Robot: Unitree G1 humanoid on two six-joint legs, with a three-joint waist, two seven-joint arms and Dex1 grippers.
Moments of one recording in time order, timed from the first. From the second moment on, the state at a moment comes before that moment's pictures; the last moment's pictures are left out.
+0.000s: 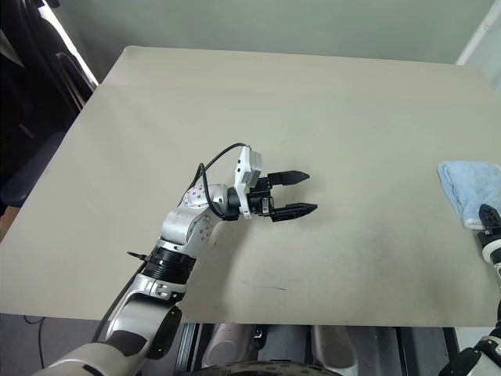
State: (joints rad) left arm -0.56 0.21 -0.17 0.20 -0.41 0.31 -1.10; right arm -0.17 -0.59 -0.90 0.40 1.02 0.71 0.24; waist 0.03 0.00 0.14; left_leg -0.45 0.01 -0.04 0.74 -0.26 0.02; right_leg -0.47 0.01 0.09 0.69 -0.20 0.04
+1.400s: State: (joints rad) left arm -0.52 0.36 -0.08 0.16 -0.41 0.22 -1.17; right arm 0.08 -0.92 -0.56 -0.47 0.83 0.63 0.70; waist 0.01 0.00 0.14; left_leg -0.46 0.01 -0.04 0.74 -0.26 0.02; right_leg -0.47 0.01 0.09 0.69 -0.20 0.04
